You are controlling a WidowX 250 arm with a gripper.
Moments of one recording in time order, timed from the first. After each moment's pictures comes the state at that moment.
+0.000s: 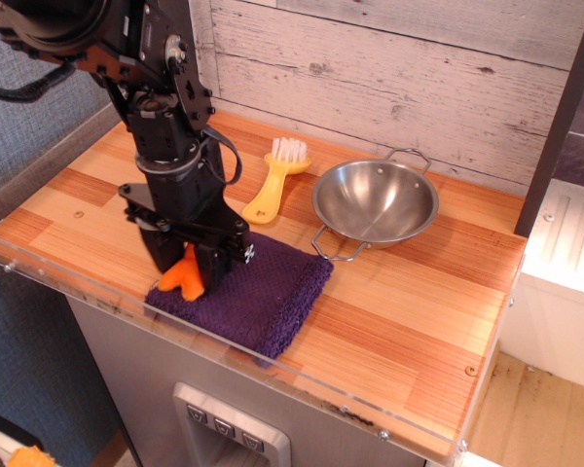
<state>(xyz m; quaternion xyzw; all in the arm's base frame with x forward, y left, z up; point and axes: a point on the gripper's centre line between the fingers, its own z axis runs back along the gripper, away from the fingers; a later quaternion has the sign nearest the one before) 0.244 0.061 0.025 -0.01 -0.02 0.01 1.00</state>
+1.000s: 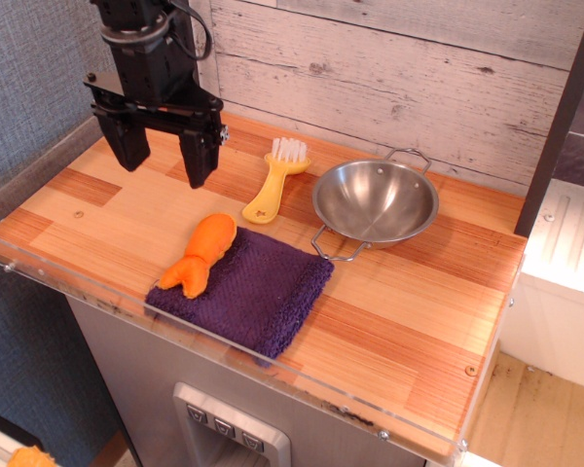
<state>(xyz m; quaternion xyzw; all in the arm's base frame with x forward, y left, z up) 0.282 0.097 0.082 0.00 -0.05 0.04 1.00</state>
